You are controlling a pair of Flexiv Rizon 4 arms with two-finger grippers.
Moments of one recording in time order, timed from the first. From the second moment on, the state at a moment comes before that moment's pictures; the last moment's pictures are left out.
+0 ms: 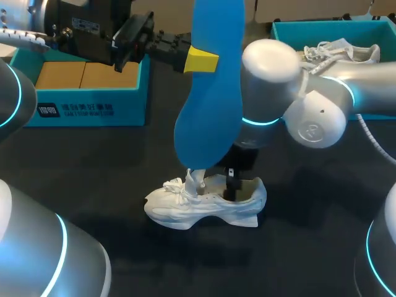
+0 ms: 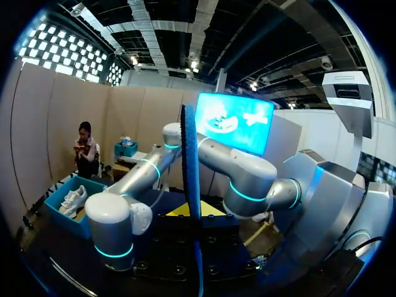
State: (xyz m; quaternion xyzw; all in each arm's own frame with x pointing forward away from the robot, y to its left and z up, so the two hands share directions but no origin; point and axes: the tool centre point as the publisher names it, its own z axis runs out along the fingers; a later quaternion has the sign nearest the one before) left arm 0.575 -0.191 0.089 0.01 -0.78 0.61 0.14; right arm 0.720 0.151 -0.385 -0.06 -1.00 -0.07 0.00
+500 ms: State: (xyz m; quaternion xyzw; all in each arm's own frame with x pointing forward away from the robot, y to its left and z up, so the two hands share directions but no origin) left arm 0.575 -0.191 0.089 0.01 -0.78 0.61 0.14; right arm 0.720 0.164 -0.387 -0.06 -1.00 -0.05 0.00
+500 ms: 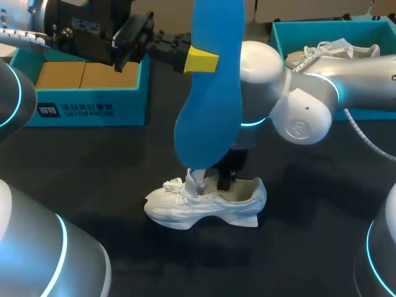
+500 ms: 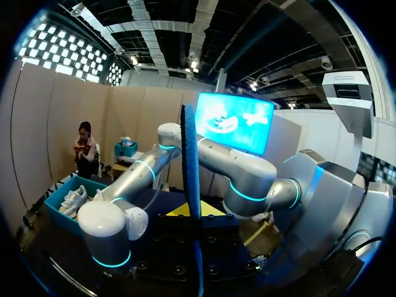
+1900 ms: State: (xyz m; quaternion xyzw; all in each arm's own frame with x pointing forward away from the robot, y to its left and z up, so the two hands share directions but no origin) left arm 0.575 -0.191 0.089 0.01 -0.78 0.61 0.14; right arm 0.687 0.162 -0.327 -0.19 -0.98 -0.04 0.07
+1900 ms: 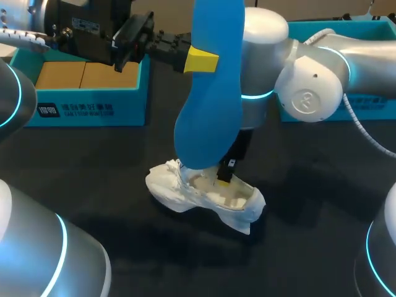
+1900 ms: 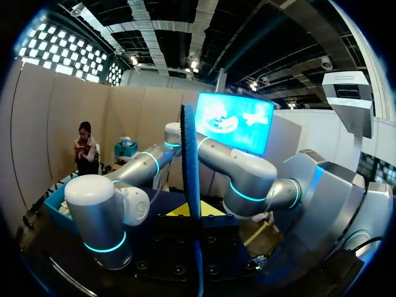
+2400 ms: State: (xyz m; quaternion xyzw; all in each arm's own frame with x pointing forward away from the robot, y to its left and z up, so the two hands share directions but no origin) left arm 0.575 -0.191 0.089 0.01 -0.78 0.61 0.14; right arm 0.676 0.163 -0.318 -0.32 -0.94 -0.08 0.08
